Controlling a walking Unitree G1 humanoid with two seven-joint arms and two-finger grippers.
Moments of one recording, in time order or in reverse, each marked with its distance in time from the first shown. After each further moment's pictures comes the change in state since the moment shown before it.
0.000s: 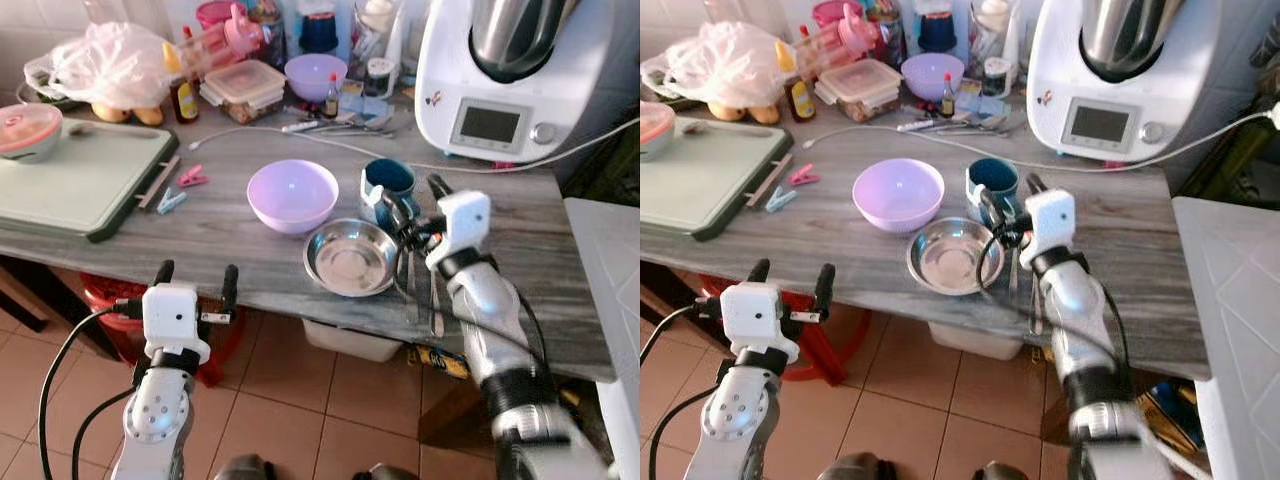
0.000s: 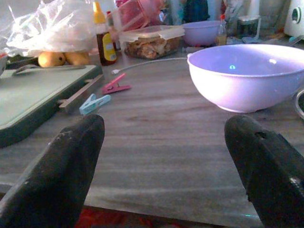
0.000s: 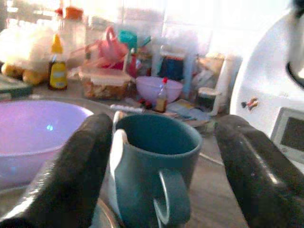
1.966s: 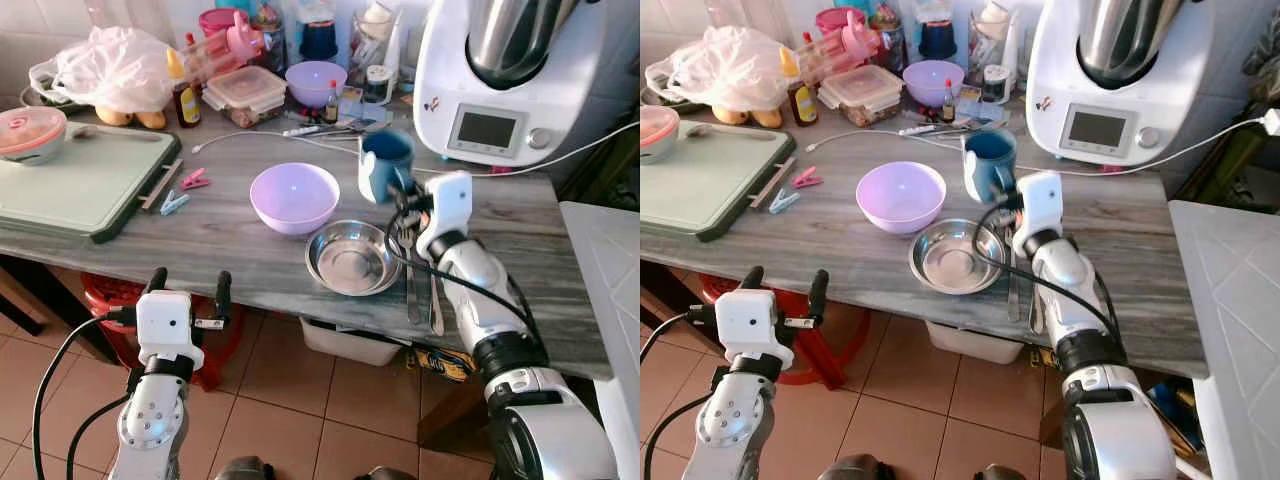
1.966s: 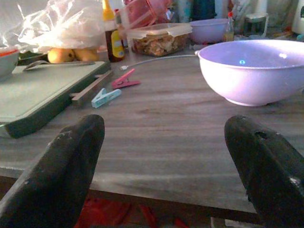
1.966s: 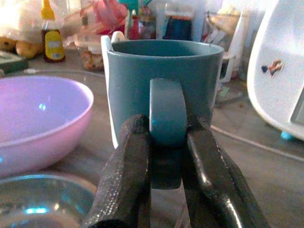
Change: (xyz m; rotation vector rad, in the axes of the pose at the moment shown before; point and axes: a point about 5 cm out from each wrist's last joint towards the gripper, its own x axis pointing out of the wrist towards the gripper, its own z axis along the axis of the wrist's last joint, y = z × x) left arm -0.005 0.005 -0.006 0.009 0.017 0.013; right arm 0.029 -0.007 -0.019 0.068 0.203 0.024
